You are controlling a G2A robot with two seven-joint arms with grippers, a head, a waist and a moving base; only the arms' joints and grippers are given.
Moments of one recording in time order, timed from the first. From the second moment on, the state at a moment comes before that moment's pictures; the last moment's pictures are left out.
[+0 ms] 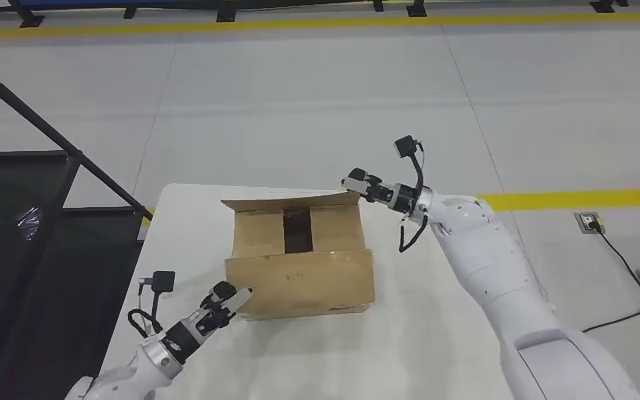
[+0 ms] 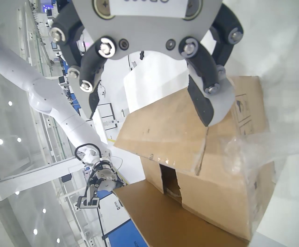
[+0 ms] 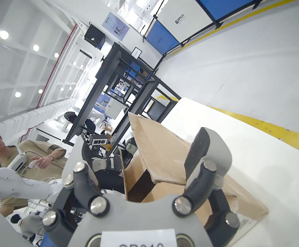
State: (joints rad) left arm 1.56 -1.06 -1.59 -1.95 0.13 -0.25 -0.50; right arm -0.21 -1.47 1.08 -0.41 0.09 -0.93 0.89
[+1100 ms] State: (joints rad) left arm 1.45 -1.08 -1.48 -1.90 0.26 -0.20 -0.37; right arm -0.33 -1.39 0.97 -0.62 0.34 -0.47 1.32
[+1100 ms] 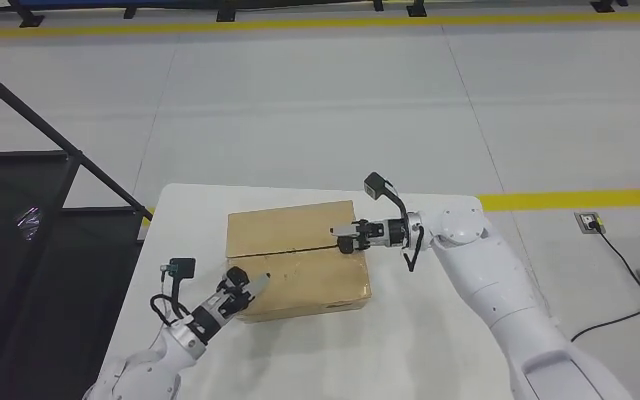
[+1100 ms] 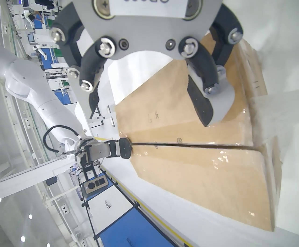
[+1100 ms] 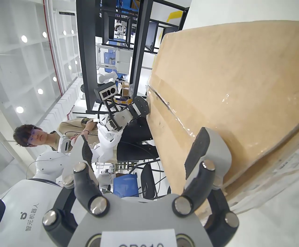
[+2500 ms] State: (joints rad) left arm 1.64 -1.13 -1.57 -1.67 -0.17 -0.25 -0.05; right arm -0.33 -1.40 0.95 -0.58 0.35 -0.51 1.31
